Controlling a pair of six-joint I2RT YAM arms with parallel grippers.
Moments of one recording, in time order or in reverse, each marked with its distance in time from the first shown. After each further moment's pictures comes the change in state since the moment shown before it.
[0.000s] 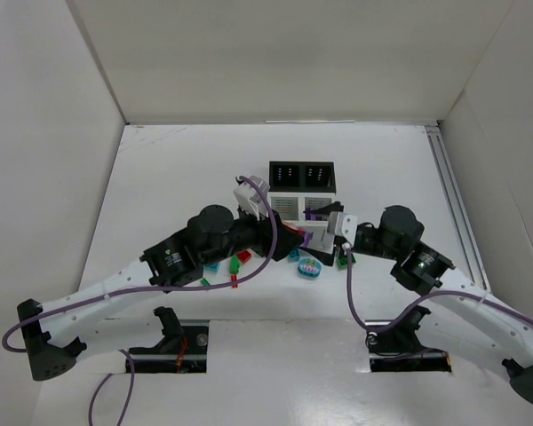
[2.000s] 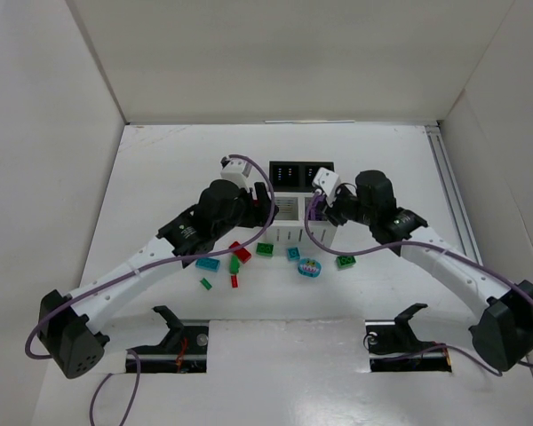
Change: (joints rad) left arm 0.281 0.172 0.001 -0.046 -0.115 0.013; right arm -0.232 0.365 0.164 -0.214 0.235 -0.023
